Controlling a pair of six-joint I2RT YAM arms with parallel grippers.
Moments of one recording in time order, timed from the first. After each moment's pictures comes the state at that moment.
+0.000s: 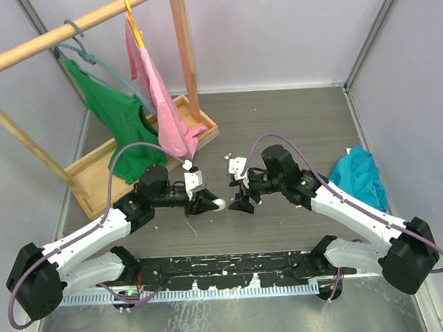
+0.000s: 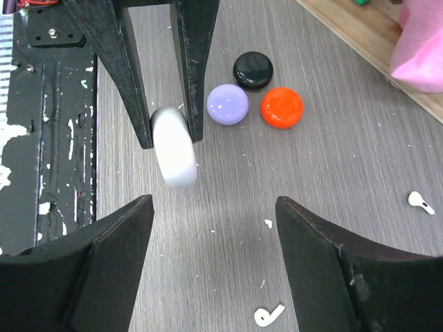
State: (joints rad) left arm -0.72 1.01 0.57 0.11 0.71 0.14; right arm 0.70 1.09 0.78 -0.26 -0.65 -0.43
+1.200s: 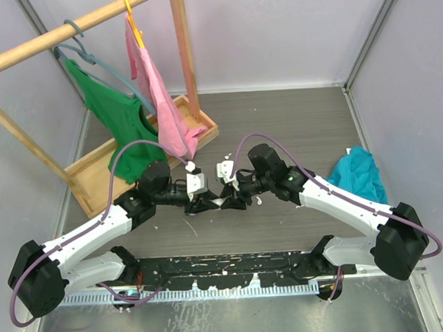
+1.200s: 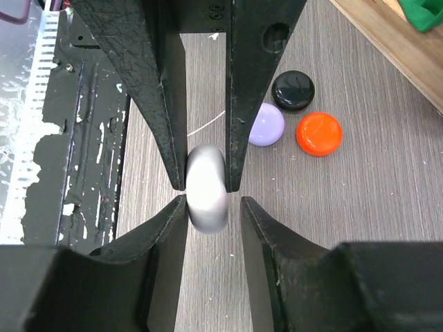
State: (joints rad) left arm -0.72 1.04 0.62 0.05 0.77 0.28; right arm 0.77 1.22 0.86 -0.27 -0.72 -0.46
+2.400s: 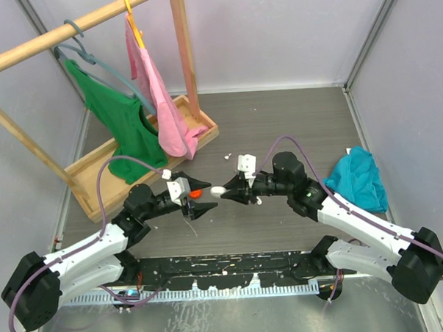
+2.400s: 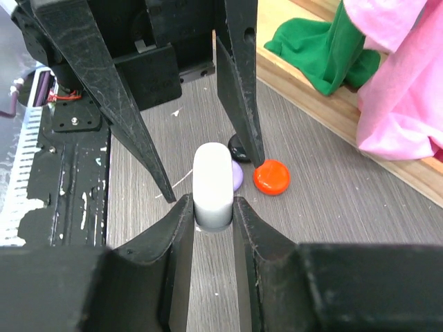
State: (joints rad) left arm -0.72 0.91 0.32 0.60 0.57 0.06; right arm 0.74 0.99 0.67 0.07 -0.65 -0.23
